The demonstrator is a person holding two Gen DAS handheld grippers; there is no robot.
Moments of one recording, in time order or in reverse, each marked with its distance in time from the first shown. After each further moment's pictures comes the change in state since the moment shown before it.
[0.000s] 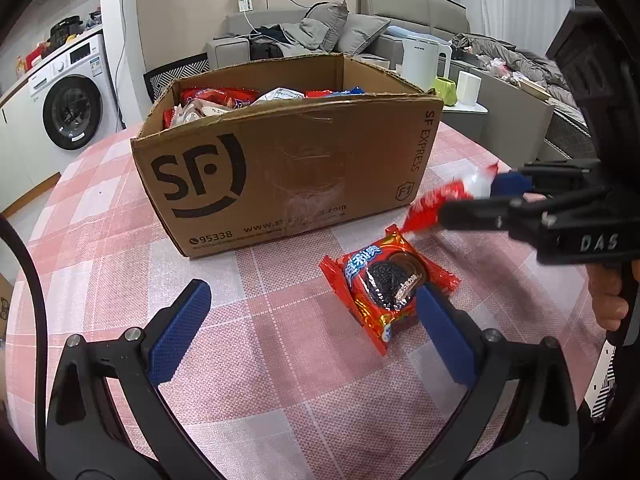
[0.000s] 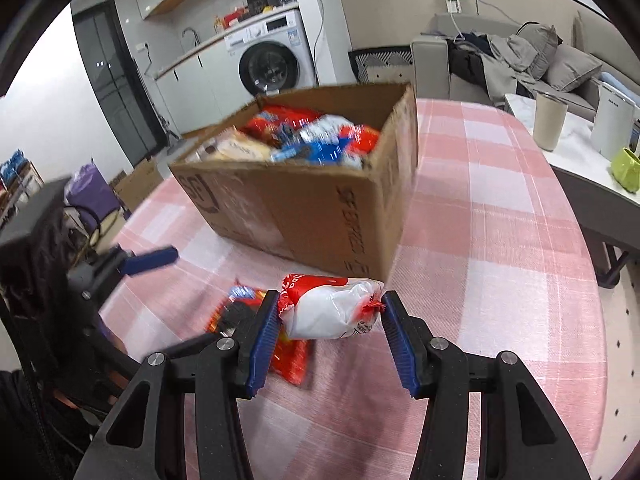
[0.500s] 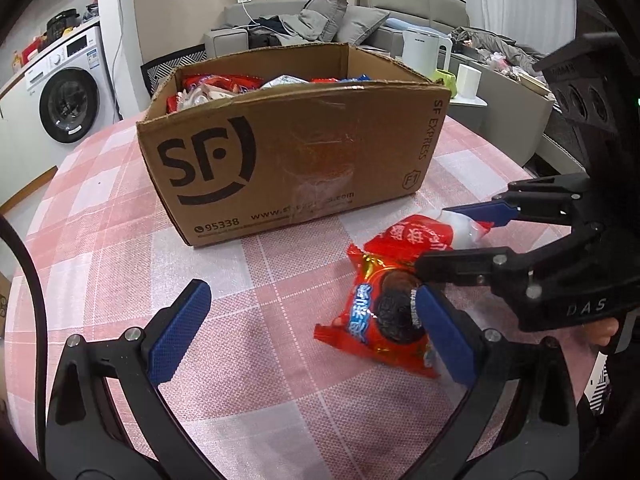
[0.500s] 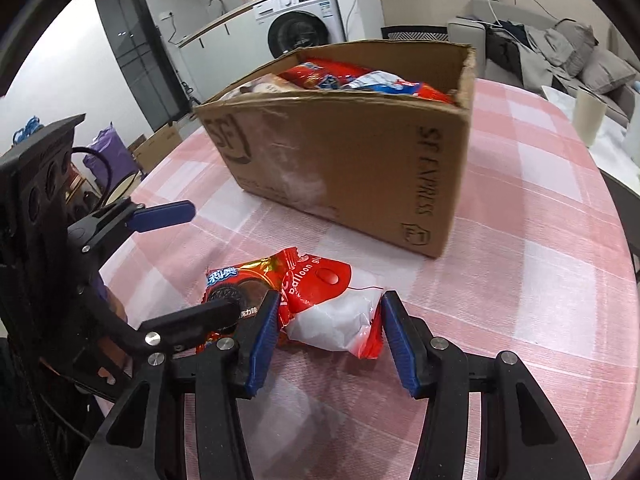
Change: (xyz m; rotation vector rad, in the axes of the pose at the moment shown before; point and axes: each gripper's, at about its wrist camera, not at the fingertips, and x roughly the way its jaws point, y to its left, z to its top) left arm 0.006 0.015 -0.002 0.000 0.039 -0.023; right arm 0.030 0.025 -0.013 -0.077 0.085 0.076
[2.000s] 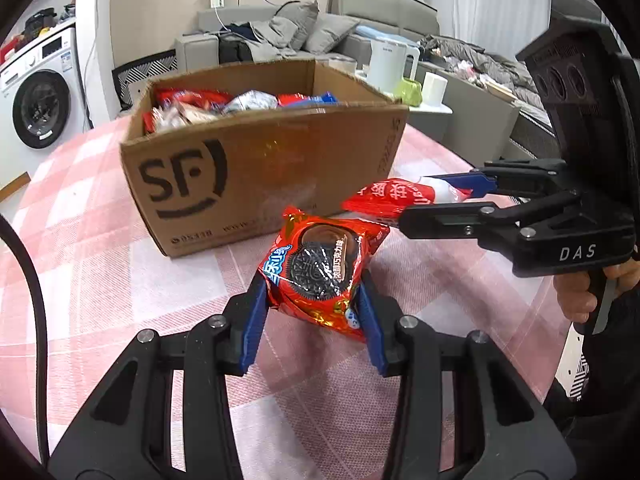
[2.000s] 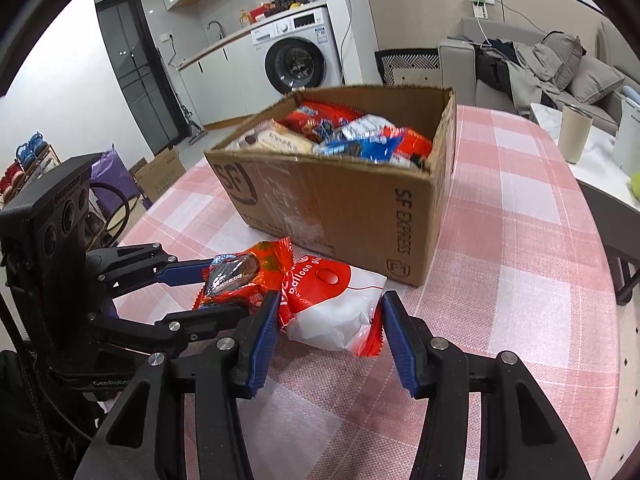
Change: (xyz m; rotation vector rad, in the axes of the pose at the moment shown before) left arm -0.024 0.007 -0.002 0.012 -0.040 -0.129; right arm -0.037 0.000 0.010 0.021 -0.104 -0.007
